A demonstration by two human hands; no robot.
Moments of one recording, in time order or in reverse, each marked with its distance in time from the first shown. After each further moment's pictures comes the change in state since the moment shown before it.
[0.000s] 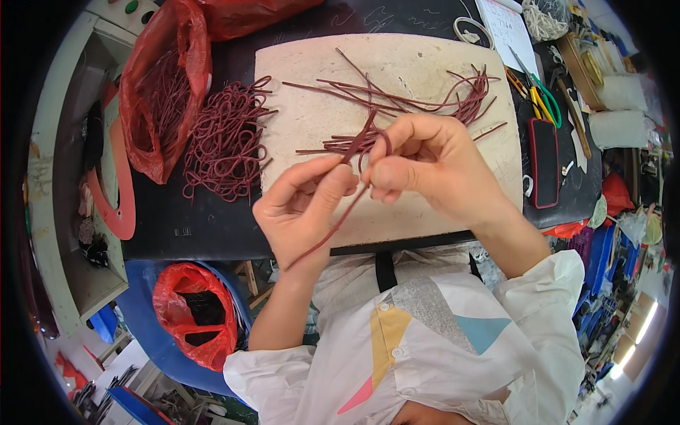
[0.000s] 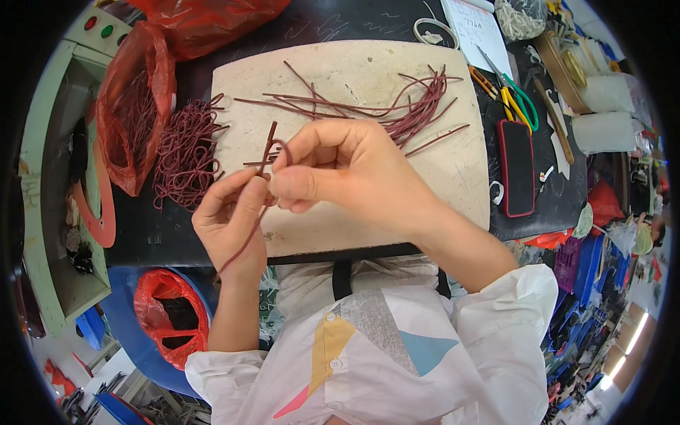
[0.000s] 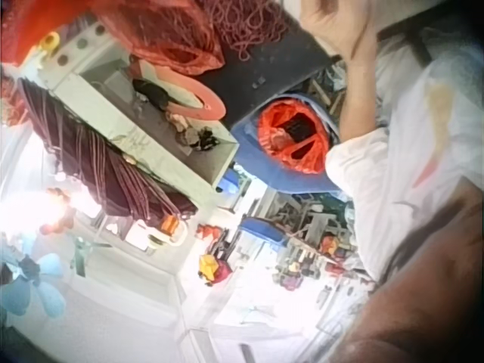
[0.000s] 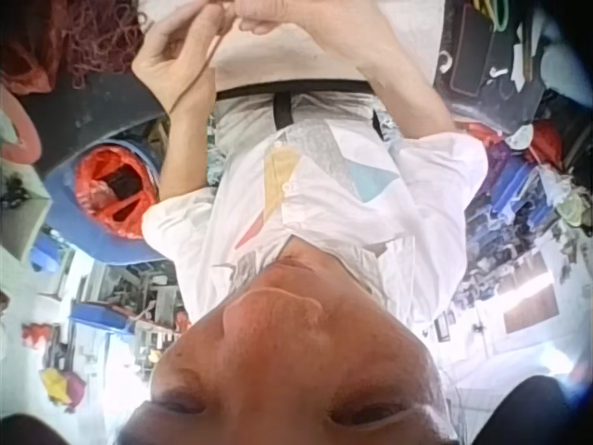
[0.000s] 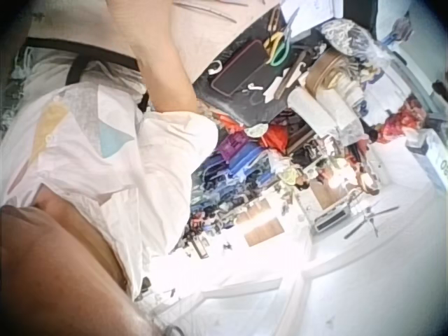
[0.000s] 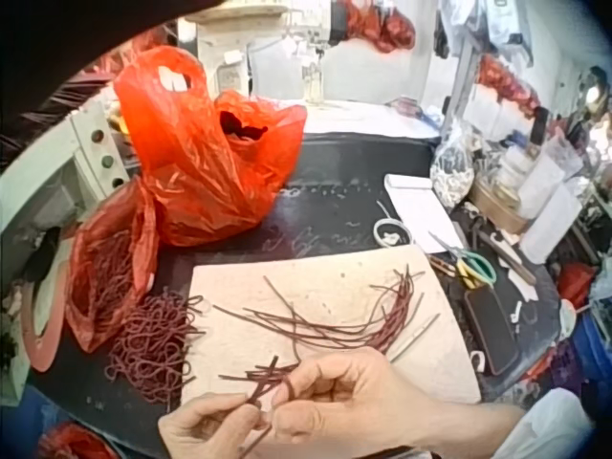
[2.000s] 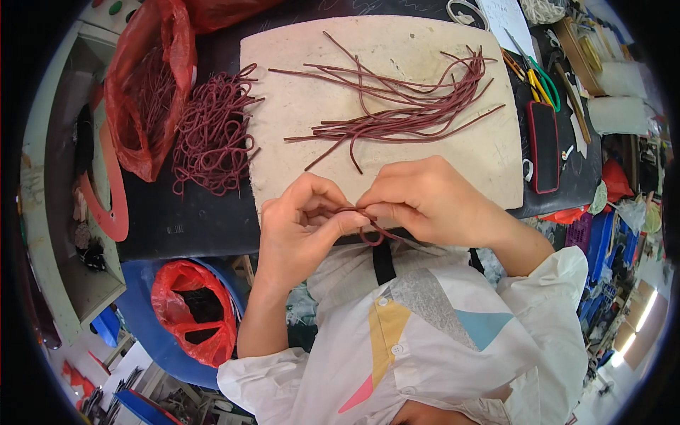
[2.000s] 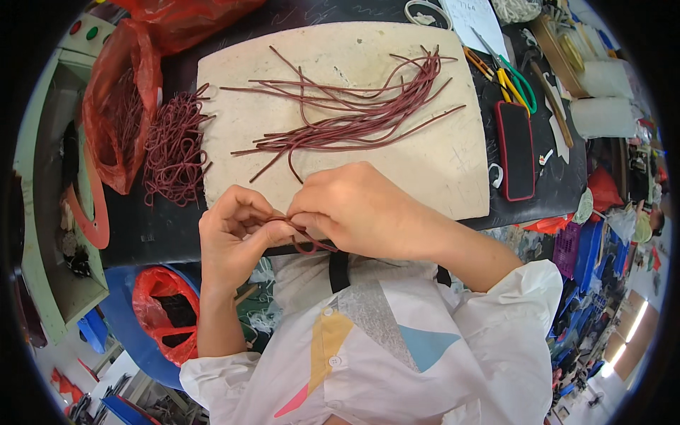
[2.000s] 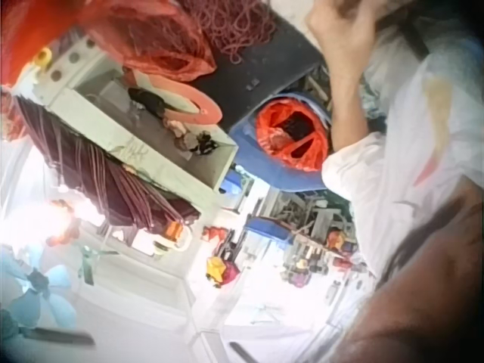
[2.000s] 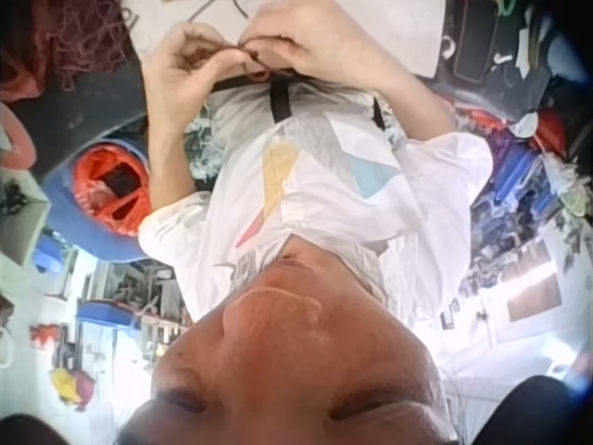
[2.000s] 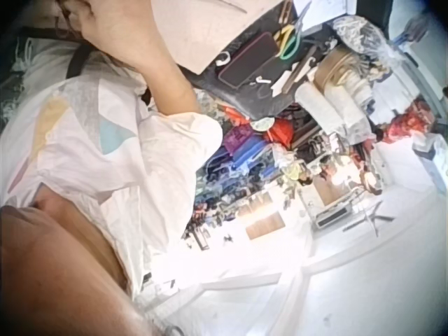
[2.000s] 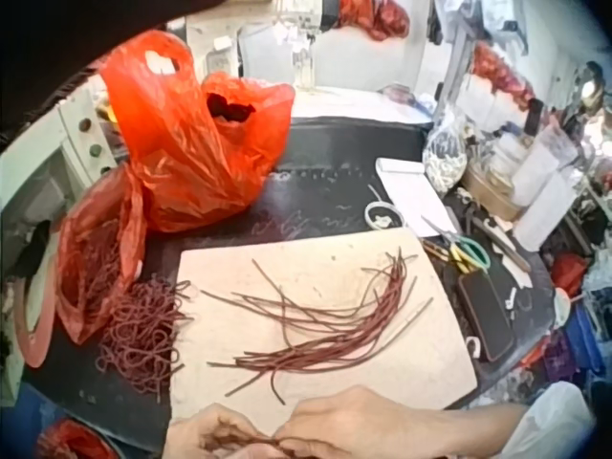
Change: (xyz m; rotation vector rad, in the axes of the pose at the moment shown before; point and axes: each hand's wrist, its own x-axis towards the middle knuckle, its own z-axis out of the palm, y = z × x) left_hand -0.010 0.015 -0.020 0.298 -0.359 -0.357; right_hand -0.023 0.025 -0.011 -1.027 -0.219 -0.242
